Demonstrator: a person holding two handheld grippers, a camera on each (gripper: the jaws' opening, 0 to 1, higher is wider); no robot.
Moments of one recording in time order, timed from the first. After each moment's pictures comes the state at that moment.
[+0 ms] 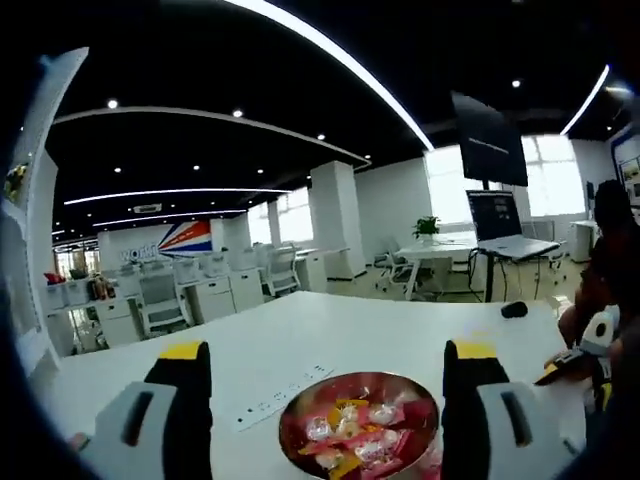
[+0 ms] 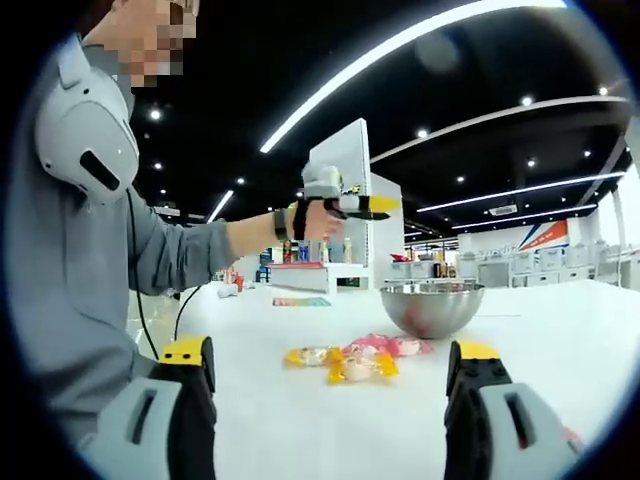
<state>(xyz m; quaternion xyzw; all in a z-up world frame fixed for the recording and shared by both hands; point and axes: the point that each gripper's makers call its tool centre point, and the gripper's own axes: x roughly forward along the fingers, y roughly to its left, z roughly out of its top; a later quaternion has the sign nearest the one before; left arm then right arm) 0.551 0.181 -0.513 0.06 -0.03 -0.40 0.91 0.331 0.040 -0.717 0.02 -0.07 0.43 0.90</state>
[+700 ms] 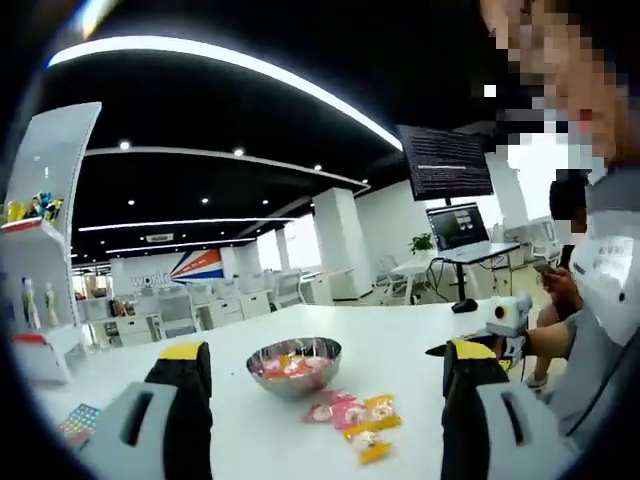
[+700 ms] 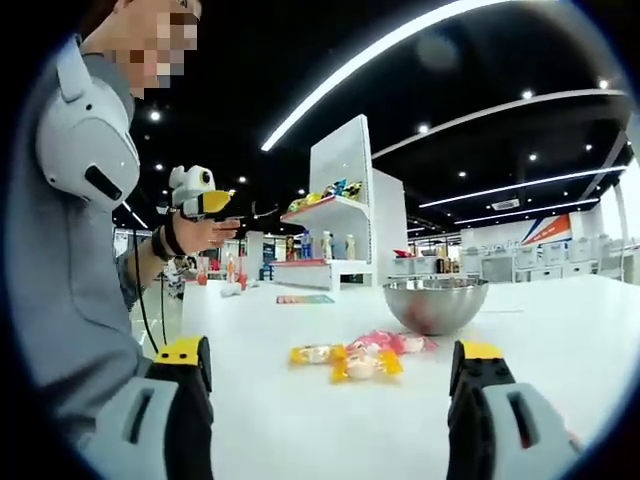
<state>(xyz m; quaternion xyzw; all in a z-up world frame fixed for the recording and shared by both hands) 0.343 0.237 -0.597 0.05 -0.06 -0.37 0.93 0.333 0.041 -0.720 0.03 -0.06 0.44 0.90</state>
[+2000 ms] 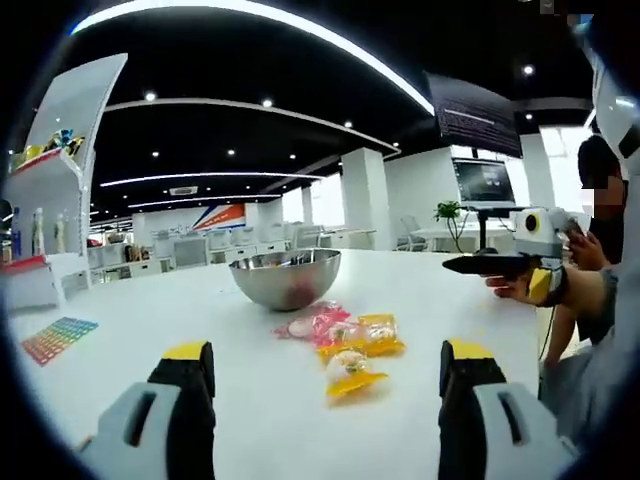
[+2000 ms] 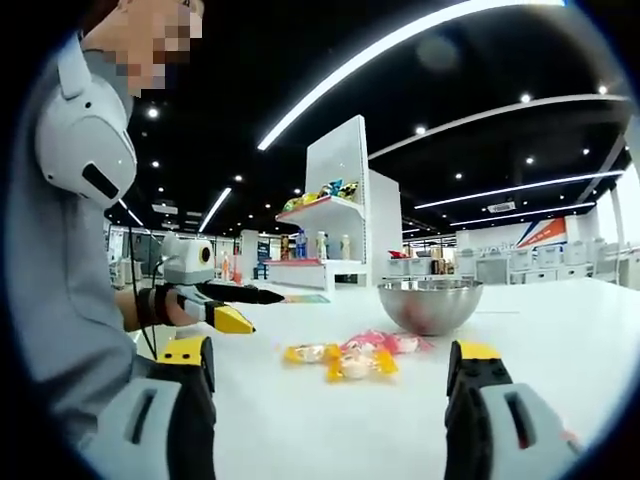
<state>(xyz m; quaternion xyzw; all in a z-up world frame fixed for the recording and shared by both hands) 0.372 0.195 -0.728 0.04 0.03 -0.33 0.94 0.335 0.040 -0.720 0.02 -0.06 0.43 0.90</state>
